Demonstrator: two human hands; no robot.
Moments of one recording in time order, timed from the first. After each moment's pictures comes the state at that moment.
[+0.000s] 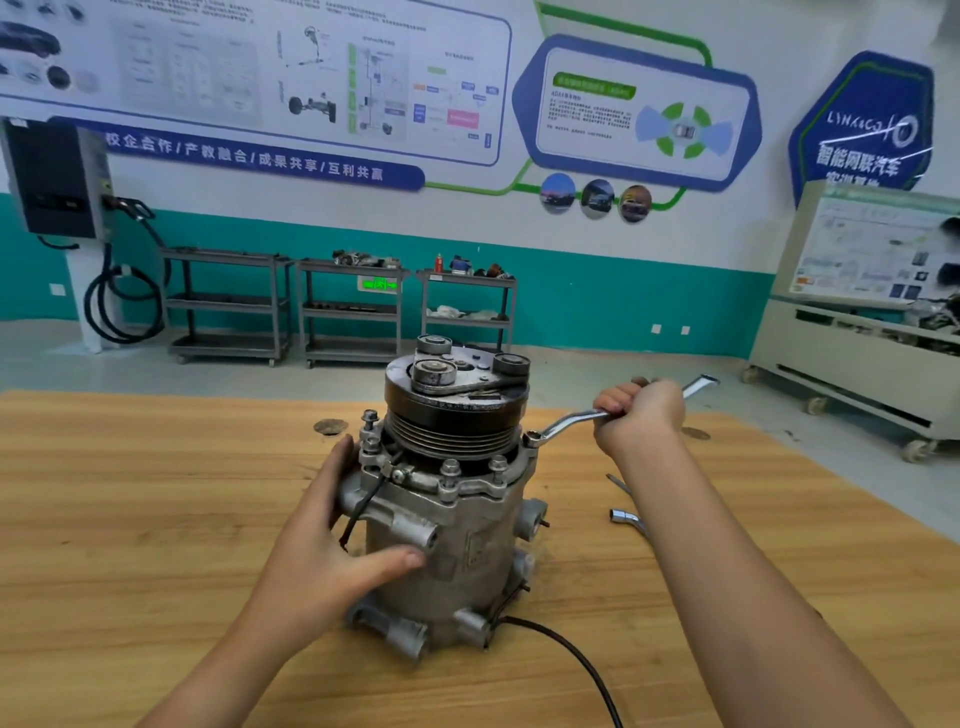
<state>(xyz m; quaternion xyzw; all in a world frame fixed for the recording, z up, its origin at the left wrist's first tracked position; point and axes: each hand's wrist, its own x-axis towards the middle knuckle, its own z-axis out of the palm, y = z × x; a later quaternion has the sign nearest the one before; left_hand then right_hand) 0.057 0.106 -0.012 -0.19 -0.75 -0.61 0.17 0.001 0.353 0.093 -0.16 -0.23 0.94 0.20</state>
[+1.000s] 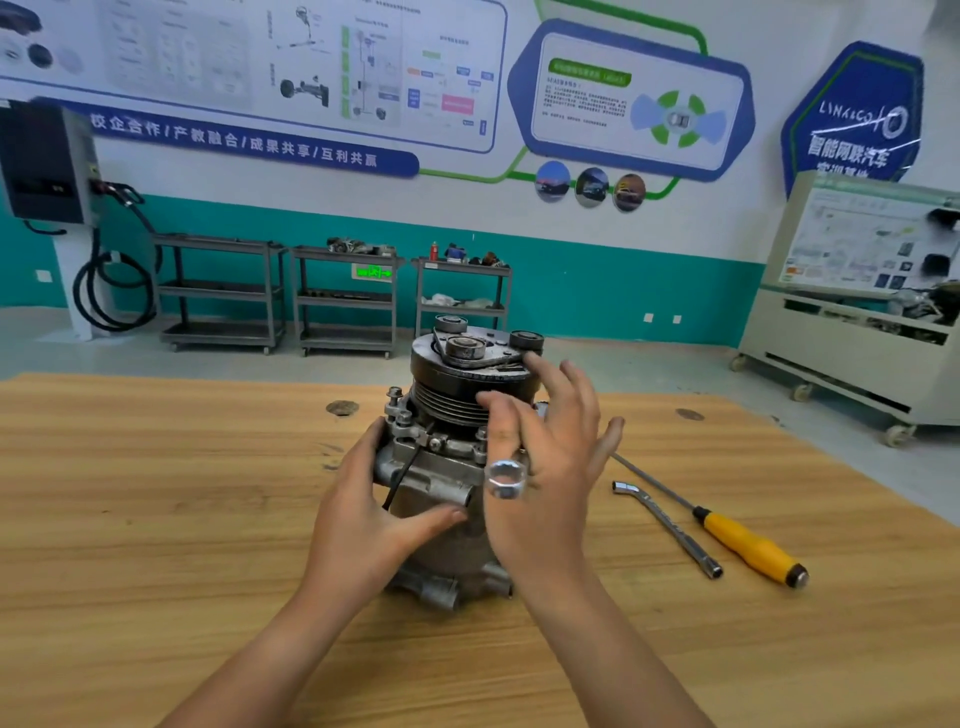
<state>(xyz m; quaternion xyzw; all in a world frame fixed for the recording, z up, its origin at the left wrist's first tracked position) 0.069 0.115 -0.011 -0.15 -0.78 -0.56 0.24 0.093 0.237 0.029 0.09 -0.75 0.34 0.56</state>
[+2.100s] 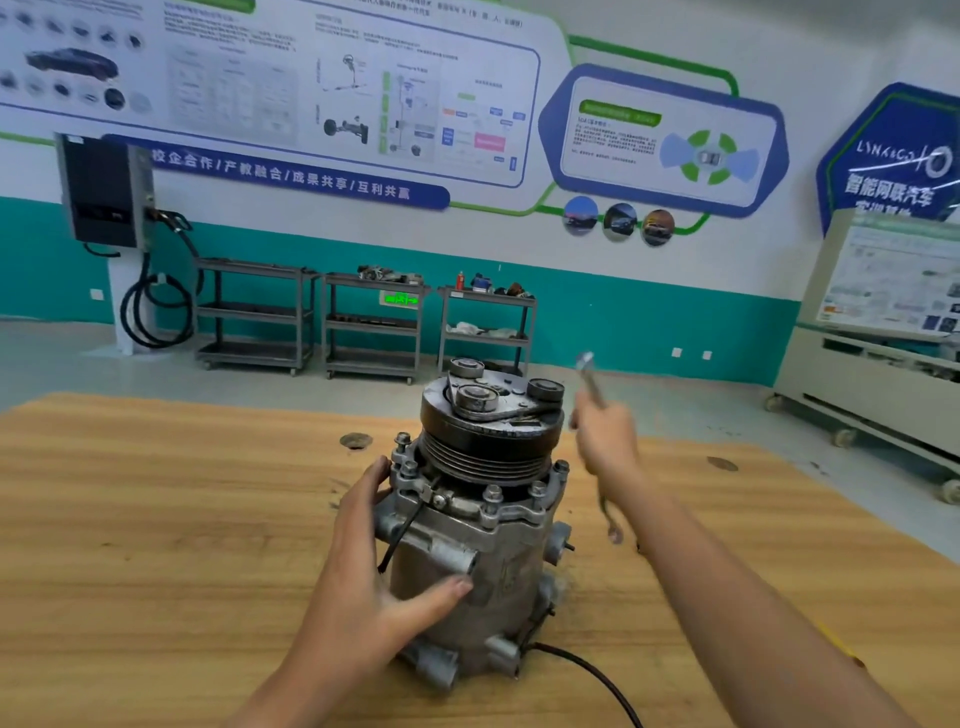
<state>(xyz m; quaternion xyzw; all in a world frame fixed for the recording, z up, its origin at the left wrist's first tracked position) 0.064 0.111 -0.022 -0.18 -0.78 -0.55 0.25 -0.027 0.324 0.079 -0.16 -0.57 0.80 0.14</state>
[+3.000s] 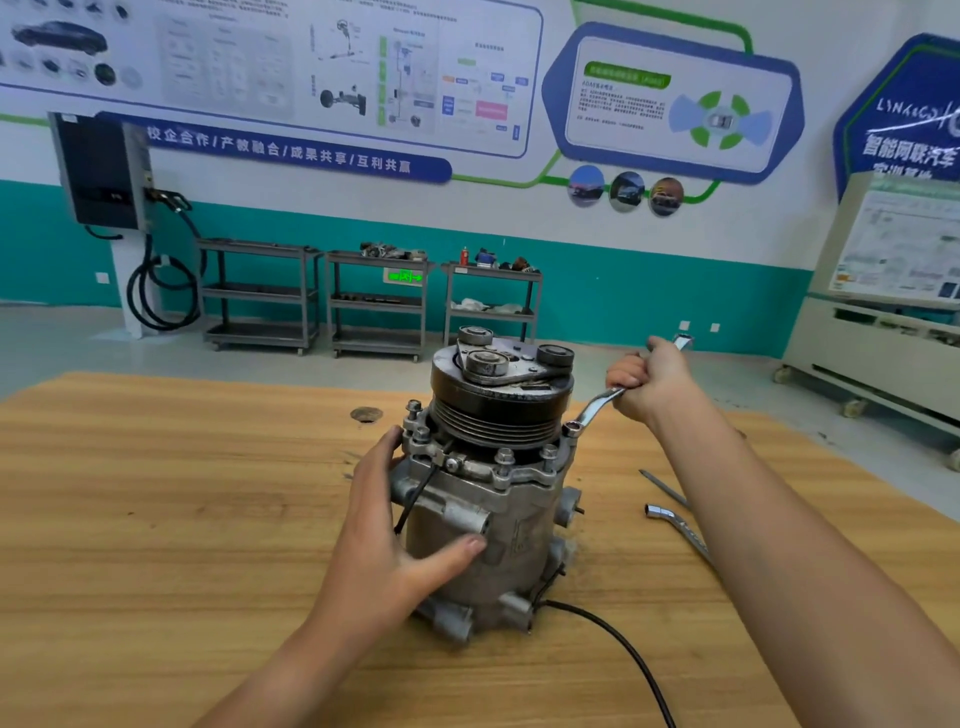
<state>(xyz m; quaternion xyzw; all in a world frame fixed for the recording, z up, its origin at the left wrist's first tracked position) 0.066 0.113 -0.020 -0.19 -0.78 -0.54 0.24 -0.030 0.348 0.108 -0.13 -0.33 0.93 0.06</state>
